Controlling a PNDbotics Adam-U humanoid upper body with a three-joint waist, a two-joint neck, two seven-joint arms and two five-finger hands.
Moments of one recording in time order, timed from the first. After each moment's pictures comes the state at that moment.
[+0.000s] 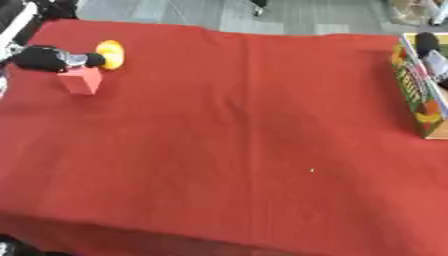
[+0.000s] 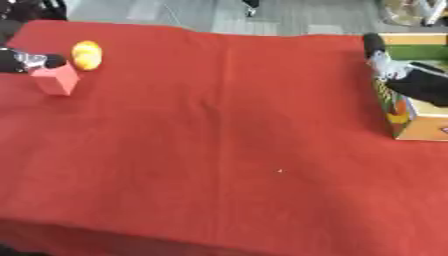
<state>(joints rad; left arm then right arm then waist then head) -0.50 0.88 0.02 -1.34 -0.47 -0.14 -0.22 -0.50 -0.39 0.12 -1.82 0.71 -0.33 -0.09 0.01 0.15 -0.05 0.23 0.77</state>
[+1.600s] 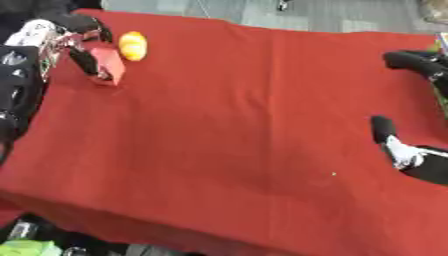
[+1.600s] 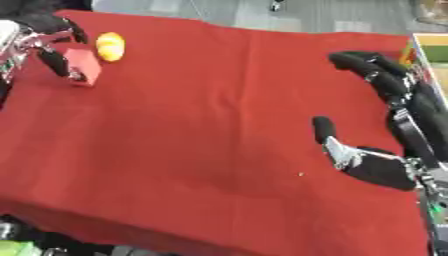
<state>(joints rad) -0.80 0.78 0.00 -0.77 -1.18 -0.25 -0.34 -0.45 -0.21 0.30 -1.84 0.61 -0.47 0.13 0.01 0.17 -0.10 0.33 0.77</state>
